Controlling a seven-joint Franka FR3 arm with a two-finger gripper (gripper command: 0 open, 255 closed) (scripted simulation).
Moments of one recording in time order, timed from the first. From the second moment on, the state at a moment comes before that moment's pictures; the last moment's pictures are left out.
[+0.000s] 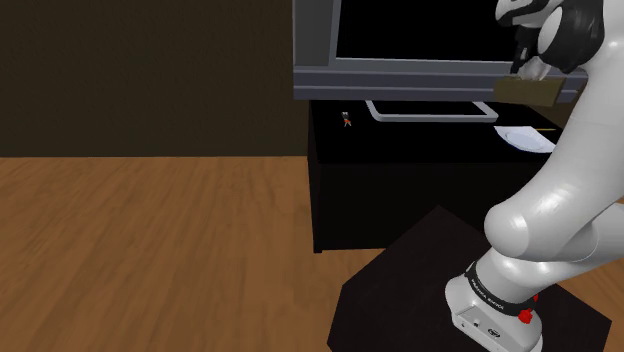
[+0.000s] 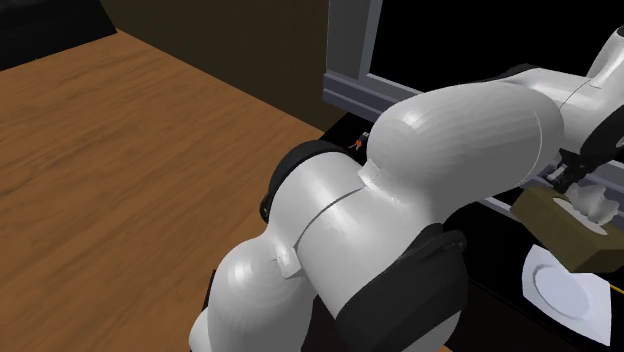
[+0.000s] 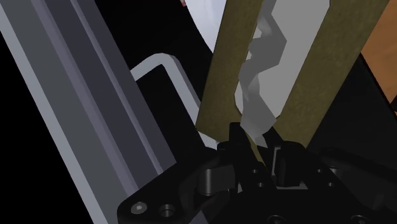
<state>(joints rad) -0.62 0.29 -0.47 -1.51 -0.09 2.12 -1.42</state>
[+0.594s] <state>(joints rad) -0.62 0.31 -0.47 -1.61 -0.09 2.23 -1.40</state>
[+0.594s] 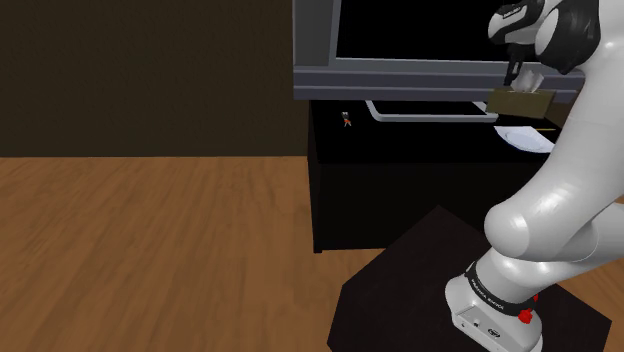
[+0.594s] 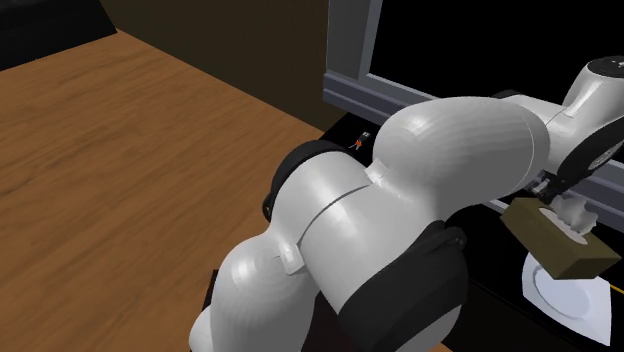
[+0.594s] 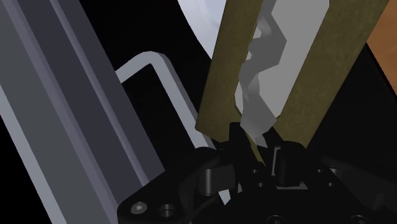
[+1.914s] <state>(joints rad) -0.62 0.39 -0.46 -1.78 -0.08 2.47 -1.38</state>
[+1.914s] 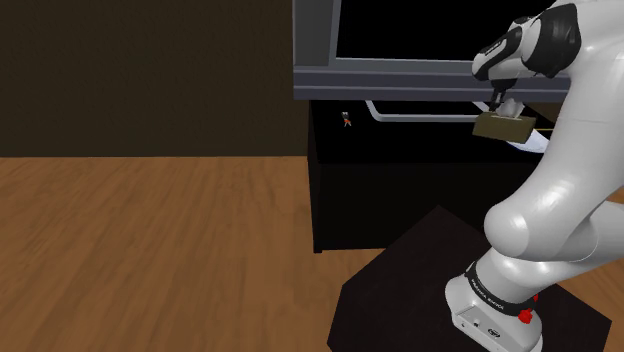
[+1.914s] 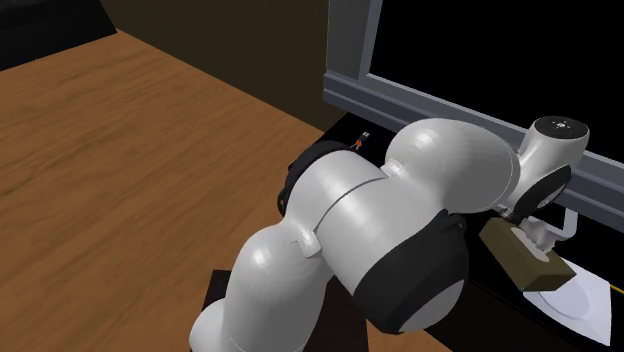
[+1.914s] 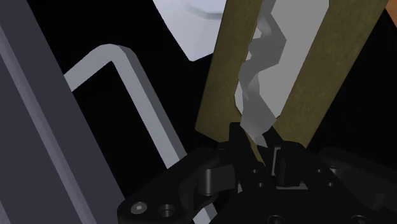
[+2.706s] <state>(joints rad) -0.63 0.41 -0.45 -1.80 -0.07 2.52 -1.37</state>
